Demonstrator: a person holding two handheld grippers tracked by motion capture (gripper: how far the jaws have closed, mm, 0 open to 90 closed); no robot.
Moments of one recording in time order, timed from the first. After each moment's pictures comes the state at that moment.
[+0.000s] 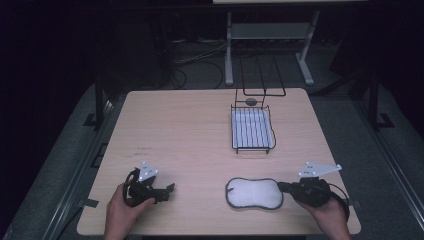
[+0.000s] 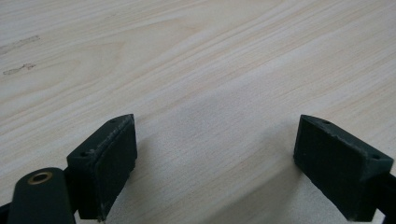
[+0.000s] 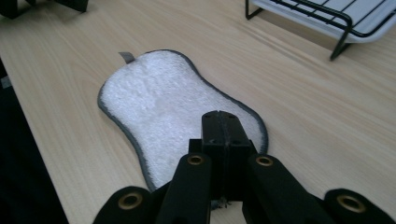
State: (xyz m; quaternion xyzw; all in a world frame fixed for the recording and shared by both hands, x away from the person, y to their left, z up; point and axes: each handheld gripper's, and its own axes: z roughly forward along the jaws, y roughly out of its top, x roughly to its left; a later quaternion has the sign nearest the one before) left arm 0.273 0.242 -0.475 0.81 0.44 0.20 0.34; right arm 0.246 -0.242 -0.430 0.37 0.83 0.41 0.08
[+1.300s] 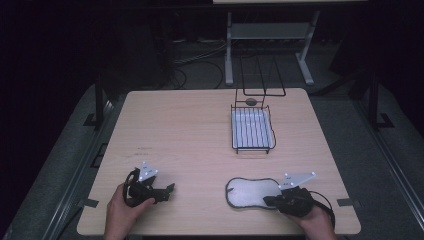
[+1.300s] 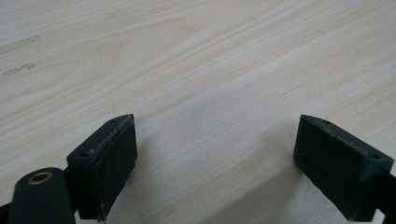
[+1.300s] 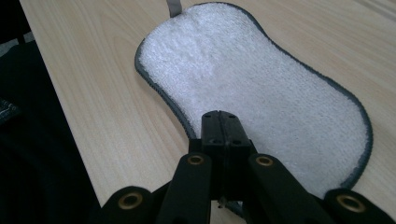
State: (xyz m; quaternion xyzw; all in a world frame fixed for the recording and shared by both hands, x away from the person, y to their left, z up) left arm 0.273 0.242 -0.475 0.81 0.44 0.20 0.34; right arm 0.236 -0.204 -0.452 0.33 0.87 0.37 0.03
